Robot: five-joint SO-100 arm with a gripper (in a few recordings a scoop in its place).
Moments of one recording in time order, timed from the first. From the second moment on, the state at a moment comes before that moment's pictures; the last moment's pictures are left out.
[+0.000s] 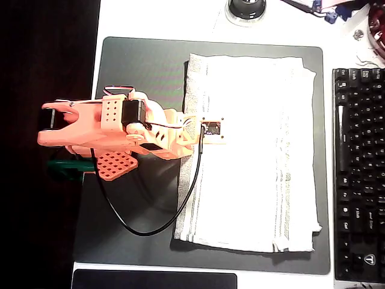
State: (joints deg) arm -0.2 191.2 179.6 78.9 -88.4
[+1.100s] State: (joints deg) arm -0.5 191.2 179.6 78.9 -88.2
